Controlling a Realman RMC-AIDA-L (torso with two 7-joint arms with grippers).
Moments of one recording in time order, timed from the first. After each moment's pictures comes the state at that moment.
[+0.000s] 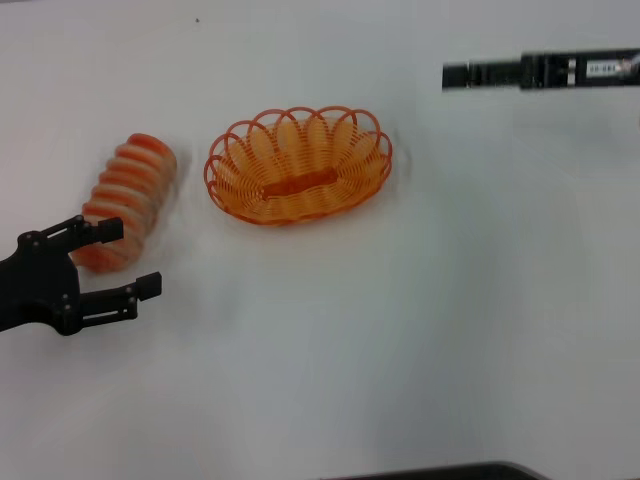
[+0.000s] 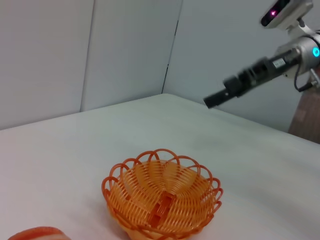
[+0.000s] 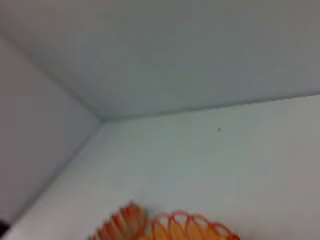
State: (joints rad) left arm -0.35 -2.10 0.53 0.67 2.12 1.68 -1.18; right arm 0.54 1.97 -0.71 -0.73 -2.01 -1.49 2.05
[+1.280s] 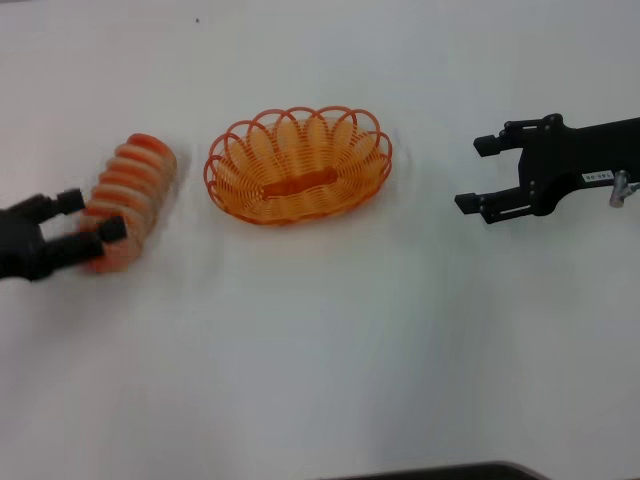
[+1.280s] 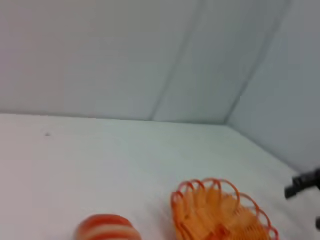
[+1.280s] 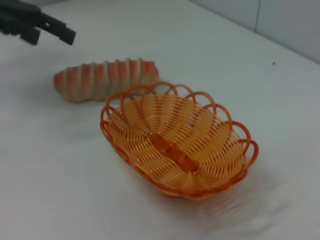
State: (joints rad) left arm -0.36 -2.10 0.42 0.68 2.11 1.62 -1.44; right arm 0.46 2.09 -0.73 -0.94 -2.28 -1.51 1.42
